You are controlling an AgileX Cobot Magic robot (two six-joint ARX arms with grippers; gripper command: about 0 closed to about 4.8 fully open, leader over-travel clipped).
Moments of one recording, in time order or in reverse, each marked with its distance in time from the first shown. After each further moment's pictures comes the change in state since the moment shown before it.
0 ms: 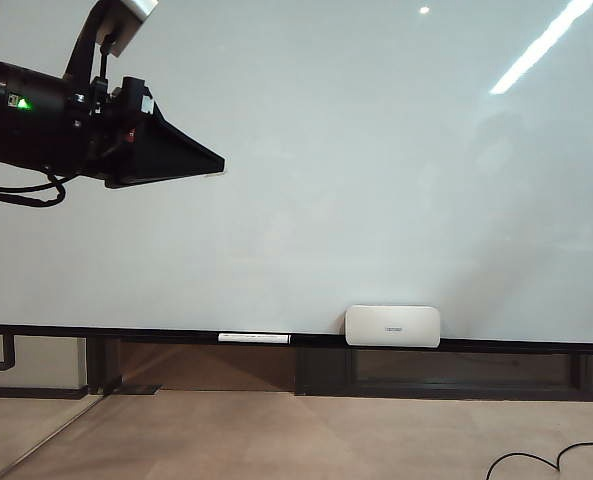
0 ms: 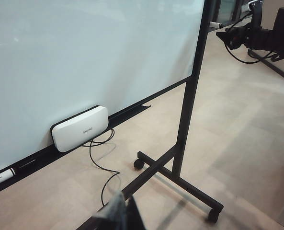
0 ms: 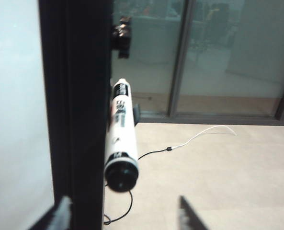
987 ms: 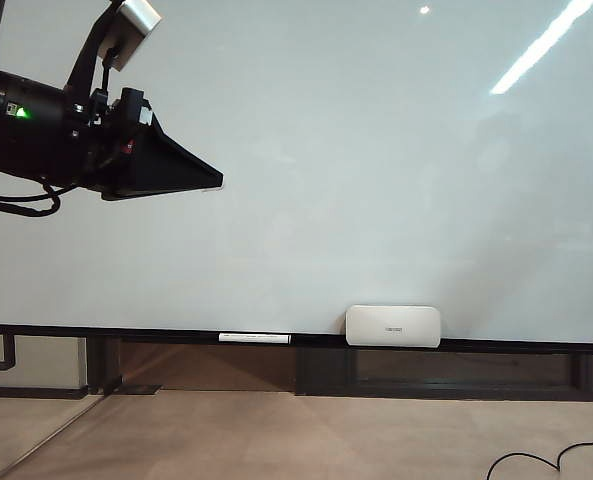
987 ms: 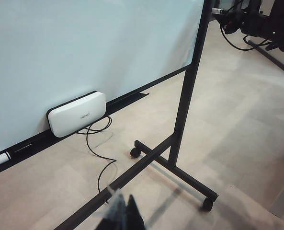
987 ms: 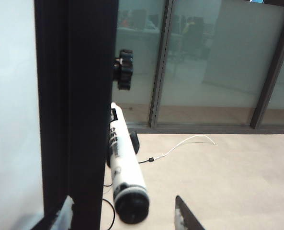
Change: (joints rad) left arm 0.000 0.001 0.000 -0.053 0.000 0.000; right arm 0.048 0.002 0.010 0.046 0.133 -0.010
